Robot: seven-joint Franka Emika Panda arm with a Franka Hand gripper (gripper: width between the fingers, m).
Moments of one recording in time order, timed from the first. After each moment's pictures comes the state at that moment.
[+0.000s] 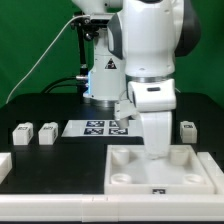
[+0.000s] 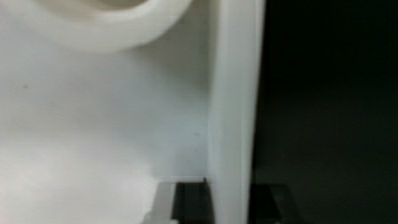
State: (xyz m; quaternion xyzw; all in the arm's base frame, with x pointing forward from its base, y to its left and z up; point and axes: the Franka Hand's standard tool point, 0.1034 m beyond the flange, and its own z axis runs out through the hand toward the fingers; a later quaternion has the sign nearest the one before) arm 0.487 0.074 0.008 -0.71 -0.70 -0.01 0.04
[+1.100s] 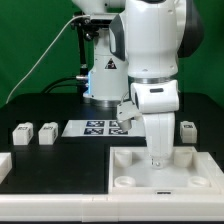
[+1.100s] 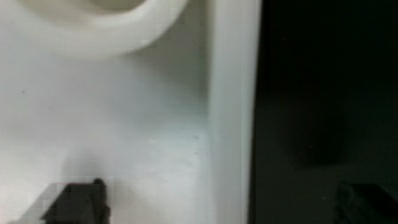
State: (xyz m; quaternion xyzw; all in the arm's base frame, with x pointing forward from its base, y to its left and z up) arm 0.491 0.072 0.007 -0.72 -0.70 -0.01 0.04
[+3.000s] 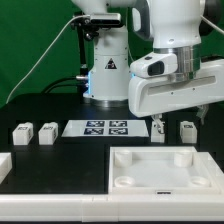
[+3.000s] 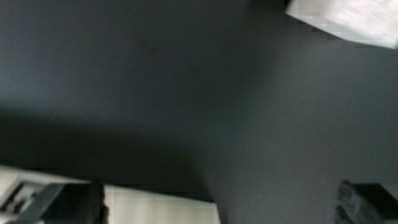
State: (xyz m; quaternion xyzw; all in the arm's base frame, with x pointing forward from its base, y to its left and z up) arm 0.447 0.142 0.046 -1.00 -0.04 -0.01 0.06
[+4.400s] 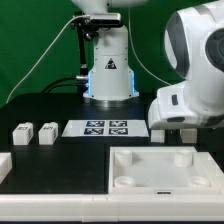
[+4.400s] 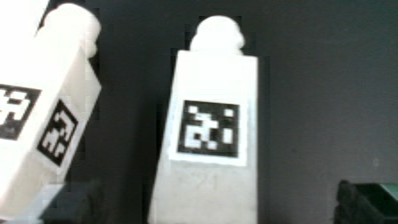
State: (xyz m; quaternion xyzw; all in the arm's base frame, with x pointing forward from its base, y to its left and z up) arm 0.399 0.170 0.016 -0.91 0.00 0.40 0.03
